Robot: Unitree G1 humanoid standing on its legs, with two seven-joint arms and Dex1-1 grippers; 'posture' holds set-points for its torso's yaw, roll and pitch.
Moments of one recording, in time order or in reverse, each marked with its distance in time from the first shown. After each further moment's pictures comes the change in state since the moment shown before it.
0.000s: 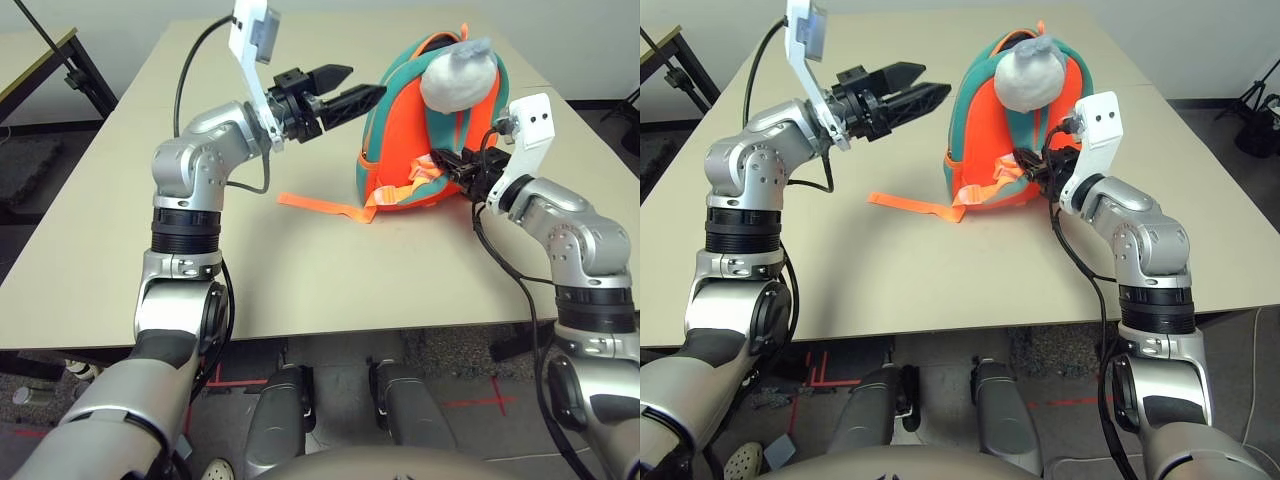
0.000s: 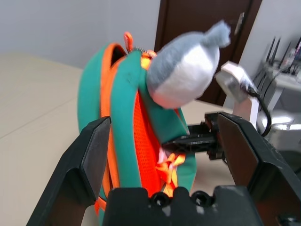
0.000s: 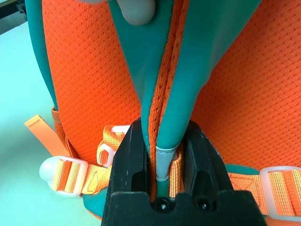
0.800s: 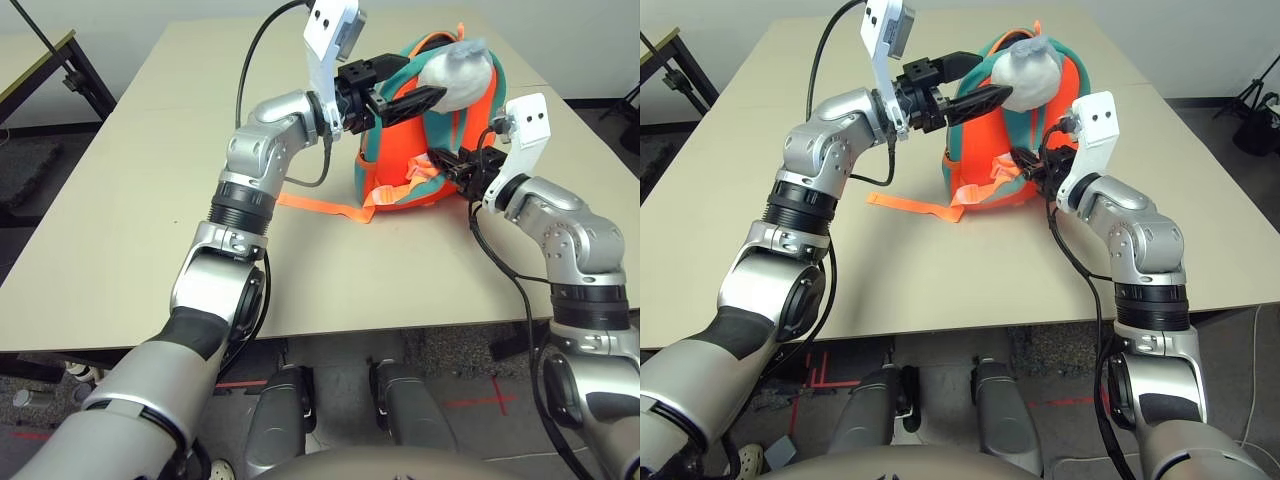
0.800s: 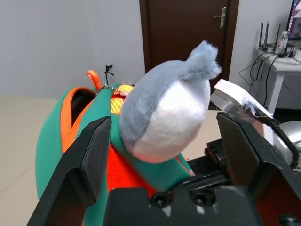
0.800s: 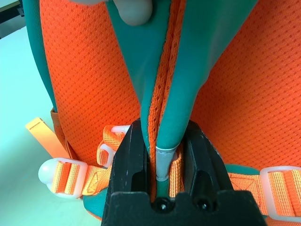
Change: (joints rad) left arm -0.196 -0.168 -0.078 0.369 0.158 -0.408 -0.060; right arm -0.009 0.017 0.000 0.020 -0.006 -0.012 0.002
